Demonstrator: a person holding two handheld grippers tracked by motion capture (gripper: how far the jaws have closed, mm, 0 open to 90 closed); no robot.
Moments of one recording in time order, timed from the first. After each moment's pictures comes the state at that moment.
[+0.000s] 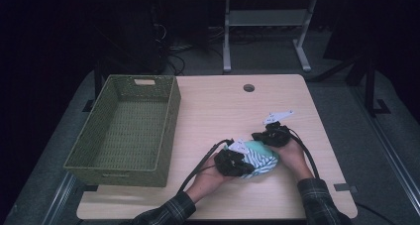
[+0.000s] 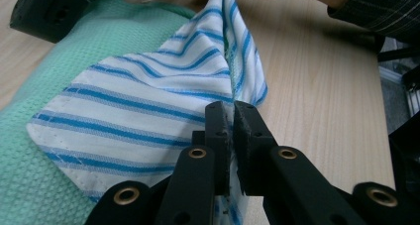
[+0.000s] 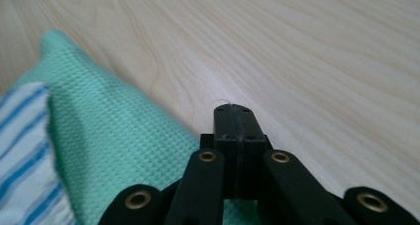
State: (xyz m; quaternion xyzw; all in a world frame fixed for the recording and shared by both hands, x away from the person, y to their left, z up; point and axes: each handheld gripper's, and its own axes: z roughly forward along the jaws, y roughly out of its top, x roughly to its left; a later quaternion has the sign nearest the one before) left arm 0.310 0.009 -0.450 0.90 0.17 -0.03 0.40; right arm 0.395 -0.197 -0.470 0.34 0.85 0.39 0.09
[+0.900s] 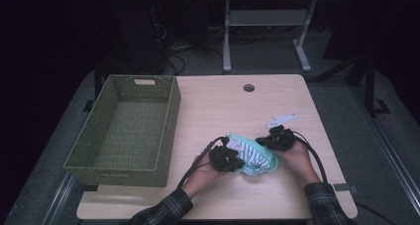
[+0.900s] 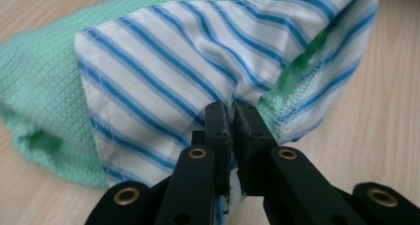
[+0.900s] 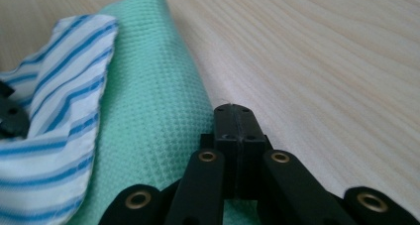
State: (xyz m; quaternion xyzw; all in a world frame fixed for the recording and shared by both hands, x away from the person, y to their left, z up) left arm 0.326 0.025 -0.456 0.92 0.19 0.03 0.35; right arm 0.383 -0.207 -0.469 0.33 0.87 0.36 0.08
